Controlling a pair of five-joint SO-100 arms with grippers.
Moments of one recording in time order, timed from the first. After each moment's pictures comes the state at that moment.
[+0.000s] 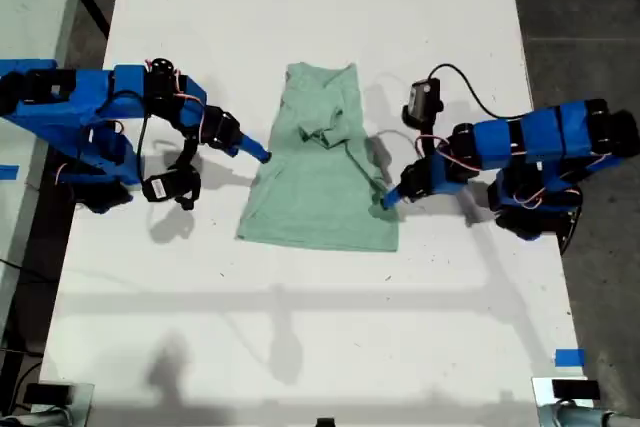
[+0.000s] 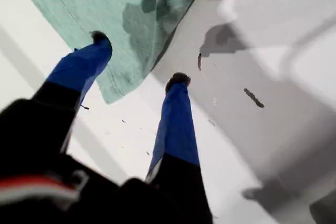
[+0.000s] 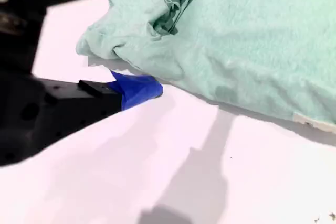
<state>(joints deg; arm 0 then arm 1) -20.8 113.1 120.1 67.9 20.2 5.2 117.1 137.3 51.7 -20.9</state>
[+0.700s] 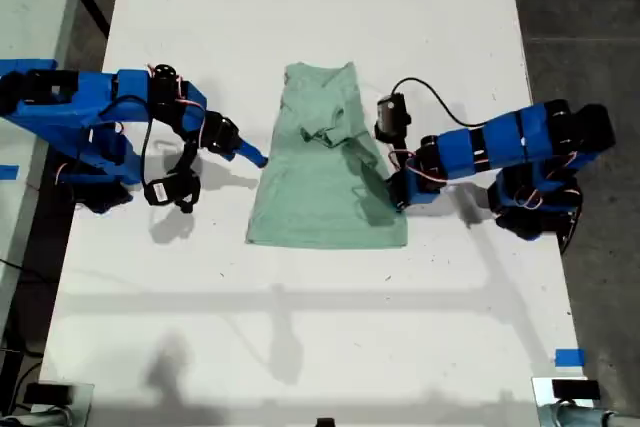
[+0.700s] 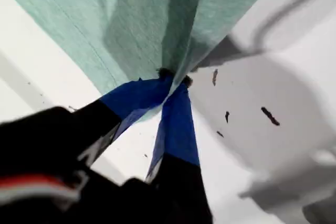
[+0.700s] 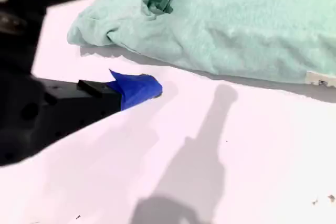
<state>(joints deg) -20.9 113.1 123.8 66.2 20.2 2.4 98.5 121.1 58.3 -25.6</state>
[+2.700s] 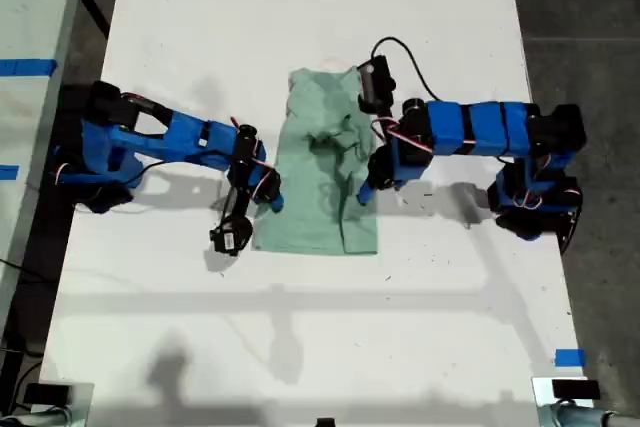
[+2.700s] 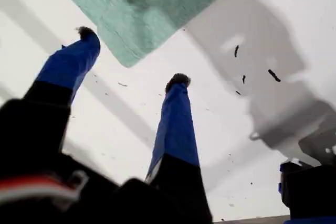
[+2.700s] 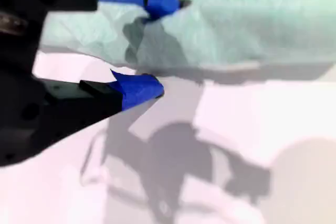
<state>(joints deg) -9.5 64.7 90.2 69.0 10.5 3.6 84.6 75.4 94.7 -26.0</state>
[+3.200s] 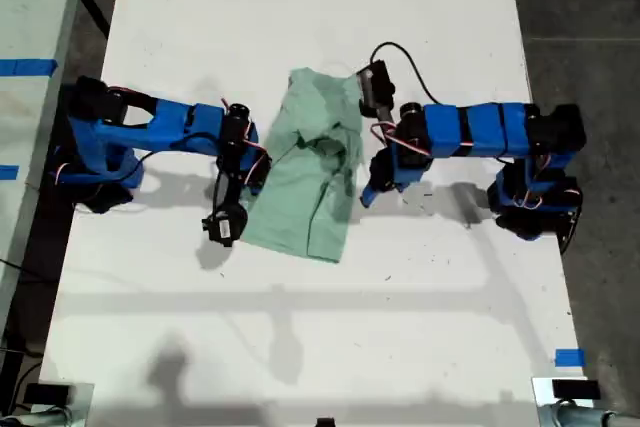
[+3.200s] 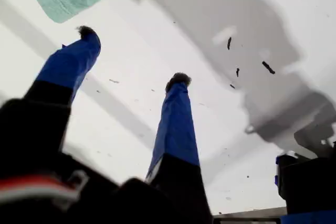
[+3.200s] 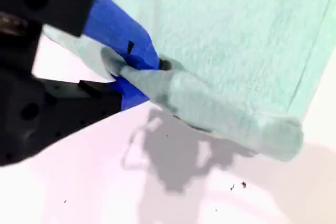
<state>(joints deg) -9.8 70.7 80.3 86.0 8.1 3.6 84.6 77.8 94.3 -25.7</state>
